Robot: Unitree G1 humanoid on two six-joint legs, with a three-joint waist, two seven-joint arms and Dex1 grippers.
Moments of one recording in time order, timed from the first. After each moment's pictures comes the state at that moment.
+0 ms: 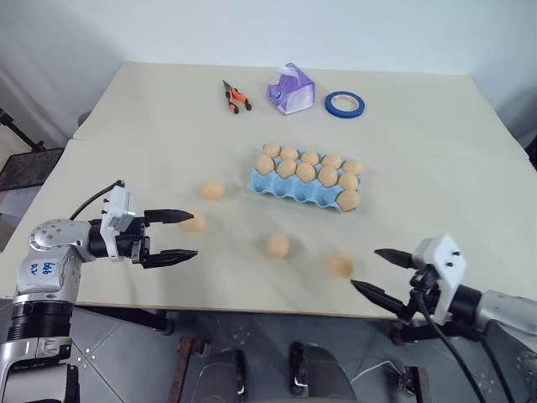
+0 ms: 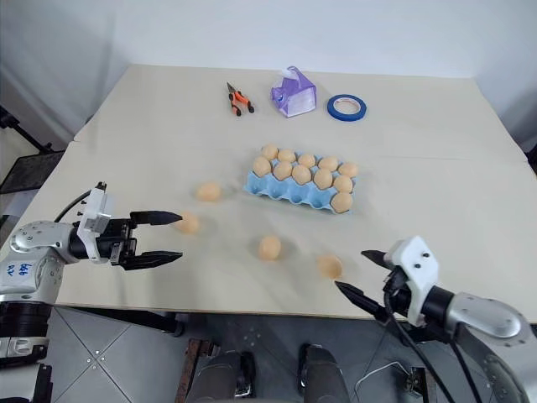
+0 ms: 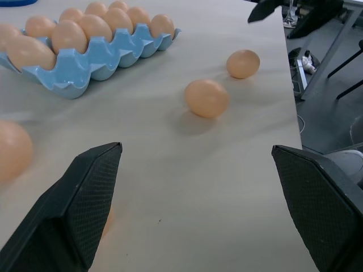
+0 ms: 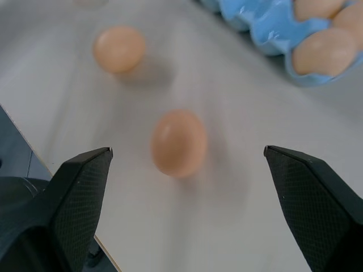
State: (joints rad) left arm -0.38 0.76 0.18 0.24 -0.47 0.21 -1.41; right arm 0.20 -0.77 -0.24 -0.71 0.61 0.70 0.64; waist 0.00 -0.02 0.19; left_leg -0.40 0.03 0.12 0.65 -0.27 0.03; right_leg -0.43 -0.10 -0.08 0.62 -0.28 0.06
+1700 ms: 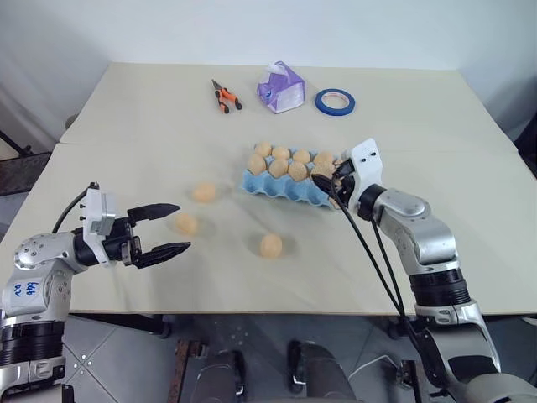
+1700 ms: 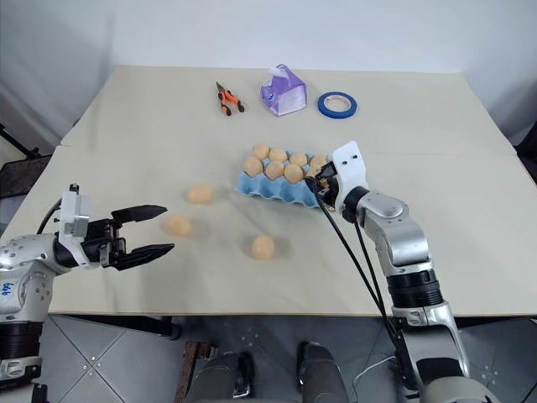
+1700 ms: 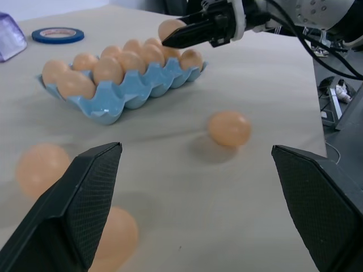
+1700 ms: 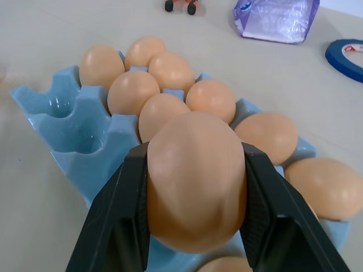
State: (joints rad) left arm -0.26 0.72 0.30 0.09 -0.56 0.21 -1.28; right arm -0.65 -0.38 0.05 0.07 0.24 0.55 0.47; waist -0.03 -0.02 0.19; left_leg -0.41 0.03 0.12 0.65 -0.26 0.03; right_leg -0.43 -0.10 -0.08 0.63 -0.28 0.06
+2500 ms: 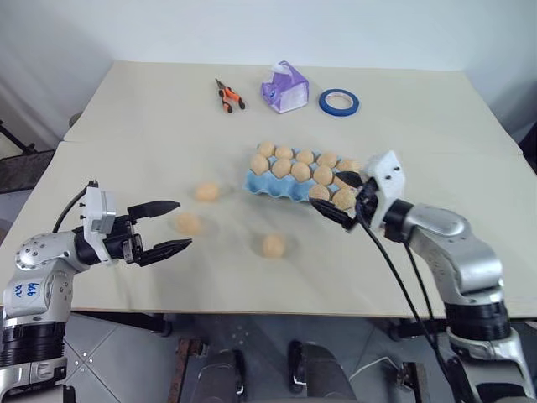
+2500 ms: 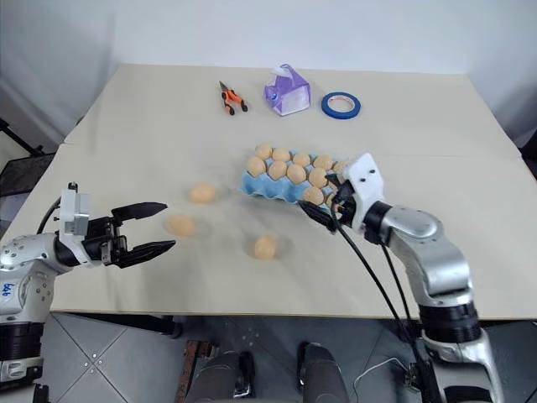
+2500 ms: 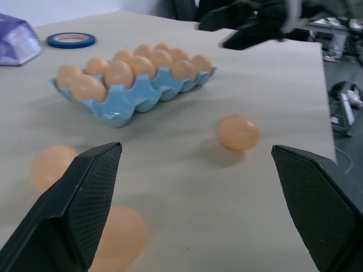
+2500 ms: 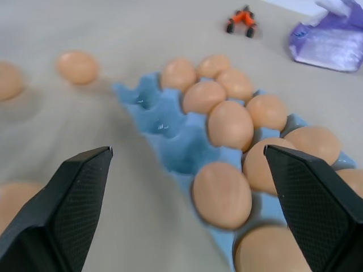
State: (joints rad) left arm -0.24 0.72 0.31 0.08 -0.57 0.22 -1.23; right arm -0.39 -0.60 -0.07 -0.31 0.40 0.63 0.72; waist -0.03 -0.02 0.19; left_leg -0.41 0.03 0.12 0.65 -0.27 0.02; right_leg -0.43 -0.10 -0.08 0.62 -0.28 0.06
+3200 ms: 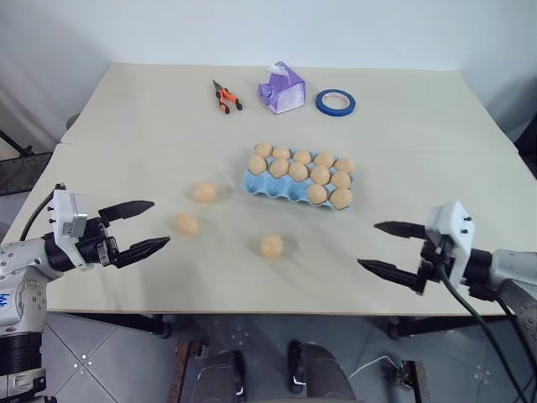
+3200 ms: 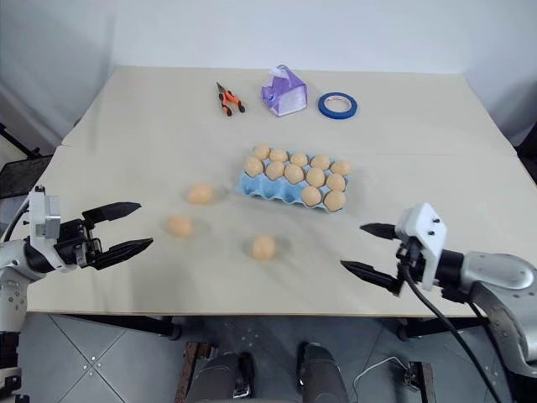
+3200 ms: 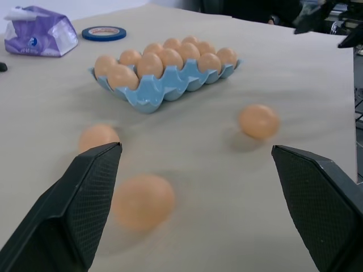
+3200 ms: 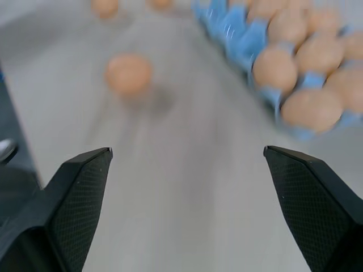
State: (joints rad) left arm -0.21 0.78 0.39 0.11 -0.58 0.21 -1.23; right arm -0.11 -0.77 -0.22 -0.52 0.59 0.66 0.89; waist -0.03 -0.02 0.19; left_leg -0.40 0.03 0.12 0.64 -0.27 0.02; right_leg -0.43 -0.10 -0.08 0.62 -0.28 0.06
